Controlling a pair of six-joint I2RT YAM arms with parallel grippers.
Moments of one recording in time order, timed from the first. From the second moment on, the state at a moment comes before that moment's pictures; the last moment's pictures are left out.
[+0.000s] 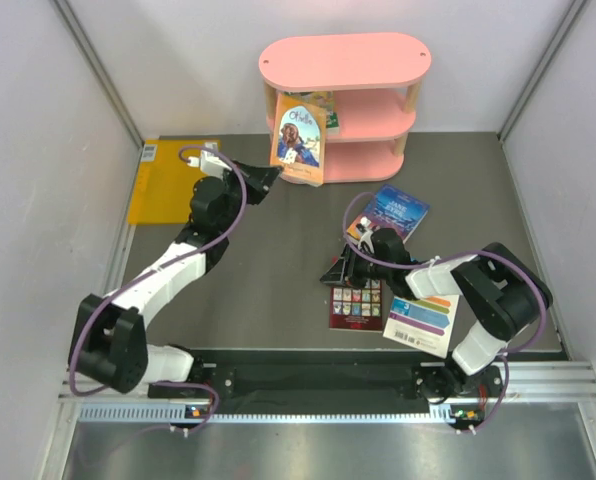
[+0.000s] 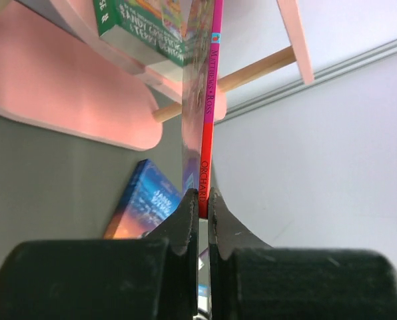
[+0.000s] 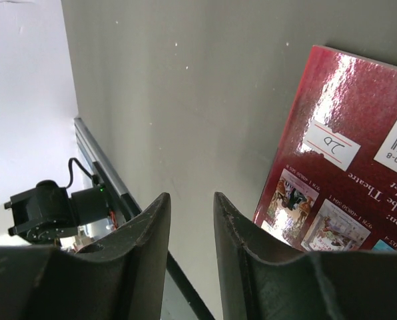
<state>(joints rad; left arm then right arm) -0.40 1.30 0.85 0.46 0.06 -1.04 0.59 1.64 0.55 0.51 -0.52 0.94</state>
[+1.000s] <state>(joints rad) -0.34 1.86 1.25 0.88 0.19 -1.40 0.60 1.68 0.55 0.51 -0.51 0.93</state>
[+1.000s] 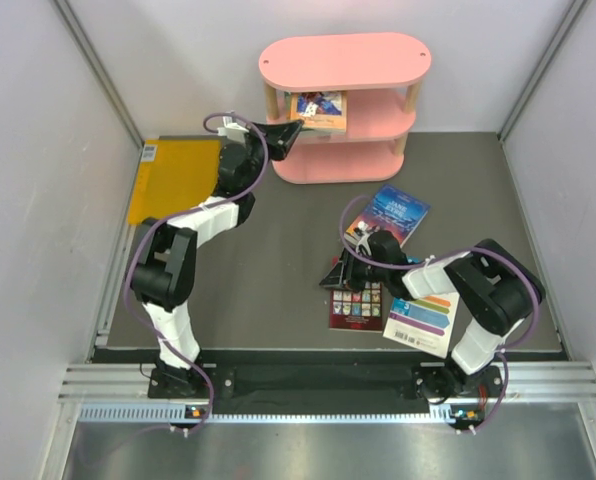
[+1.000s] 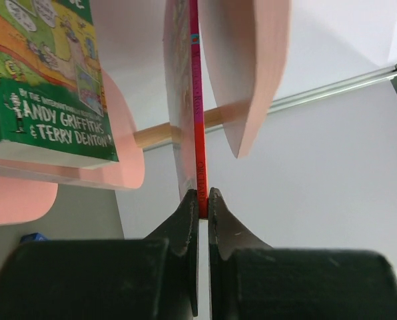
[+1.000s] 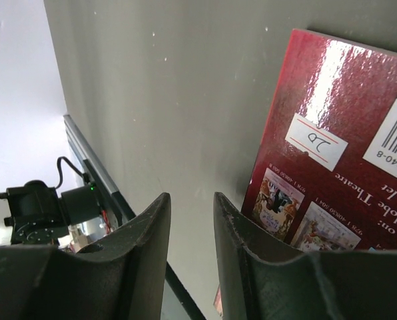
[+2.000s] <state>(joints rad) -0.35 2.03 1.40 0.91 0.06 -1.45 0.61 1.69 0.55 0.51 -0.52 0.93</state>
